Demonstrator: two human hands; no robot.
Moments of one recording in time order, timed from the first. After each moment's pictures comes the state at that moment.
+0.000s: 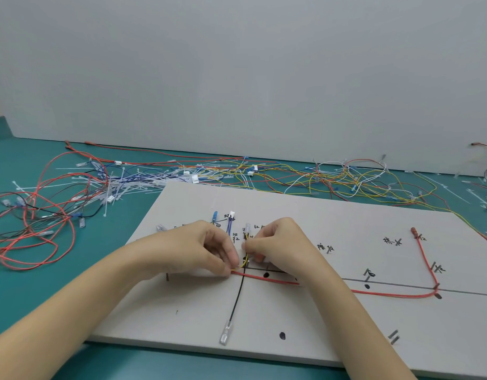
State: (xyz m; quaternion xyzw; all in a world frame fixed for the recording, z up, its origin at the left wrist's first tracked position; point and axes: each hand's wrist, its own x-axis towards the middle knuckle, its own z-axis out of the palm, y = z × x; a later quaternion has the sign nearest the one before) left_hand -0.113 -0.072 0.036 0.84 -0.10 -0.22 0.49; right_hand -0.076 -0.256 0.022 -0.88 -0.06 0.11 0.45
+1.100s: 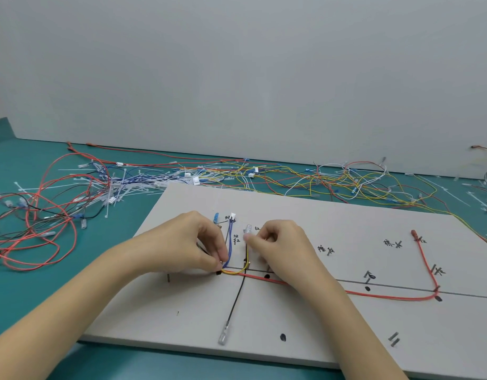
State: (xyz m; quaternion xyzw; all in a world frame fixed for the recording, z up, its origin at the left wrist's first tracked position) left_hand -0.114 -0.063 0.042 0.90 -0.12 -0.11 0.40; right_hand -0.081 -0.259 0.016 -0.90 -0.11 -0.01 0.42
